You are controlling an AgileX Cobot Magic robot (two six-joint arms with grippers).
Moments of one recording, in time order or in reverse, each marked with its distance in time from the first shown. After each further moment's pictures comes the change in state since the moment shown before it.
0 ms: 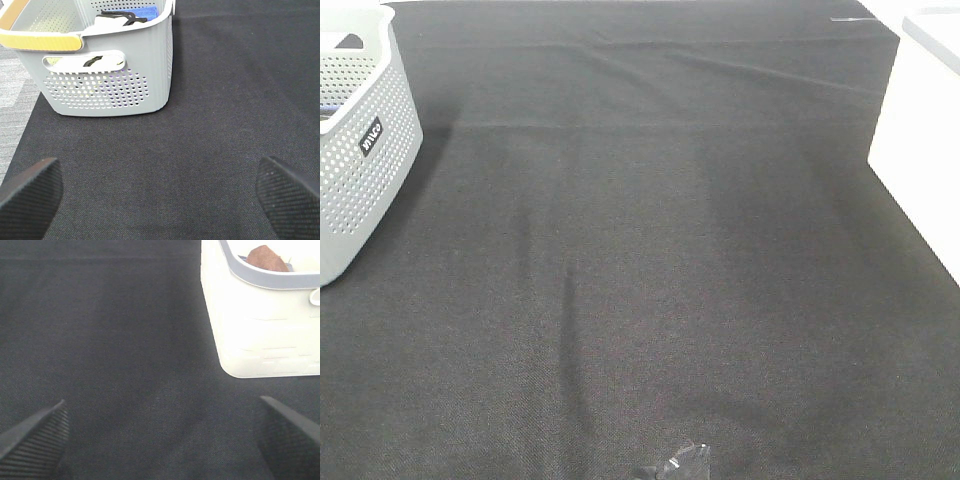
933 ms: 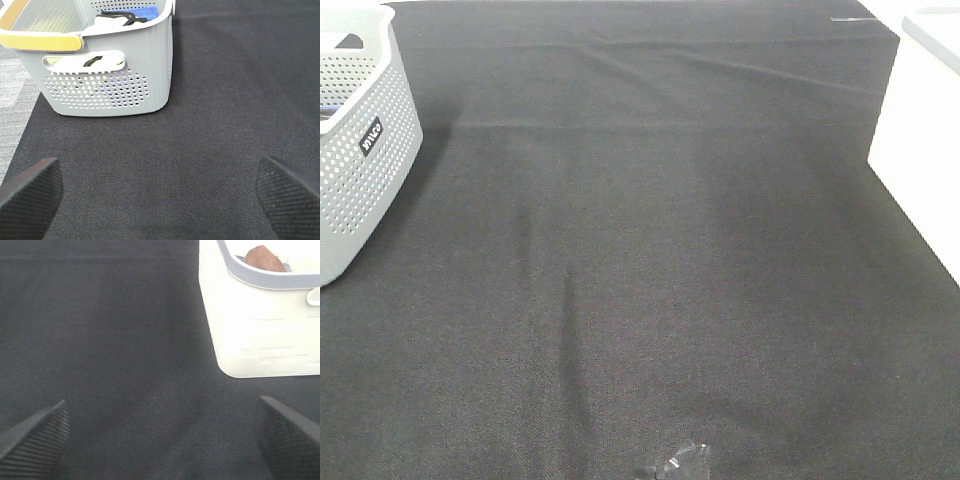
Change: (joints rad) left arm 0.000 0.000 0.000 0.000 0.000 0.000; right arm 0.000 0.000 0.000 -0.011 0.000 0.001
